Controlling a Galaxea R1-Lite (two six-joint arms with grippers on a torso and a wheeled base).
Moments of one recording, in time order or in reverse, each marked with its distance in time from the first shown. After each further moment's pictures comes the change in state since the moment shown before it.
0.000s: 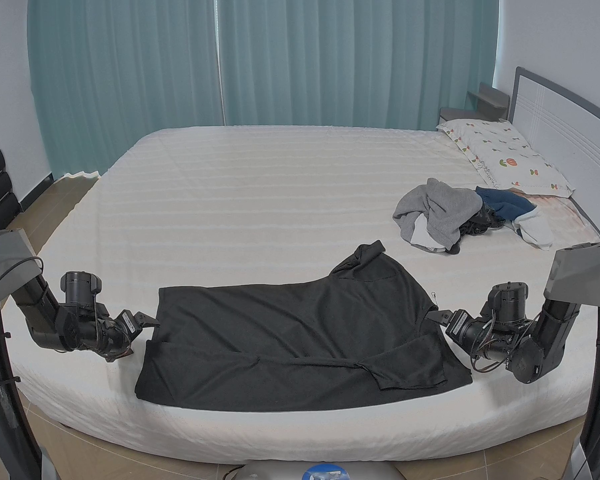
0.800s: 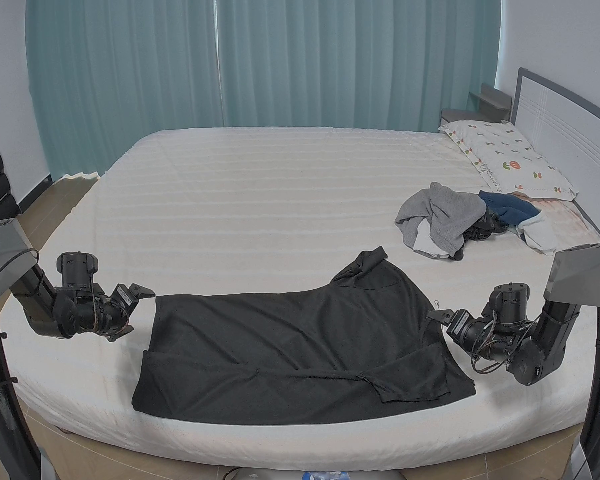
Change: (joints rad) left arm -0.009 -0.034 -0.074 -0.035 0.002 -0.174; right arm 0.000 0.004 0.014 -0.034 0.000 0.023
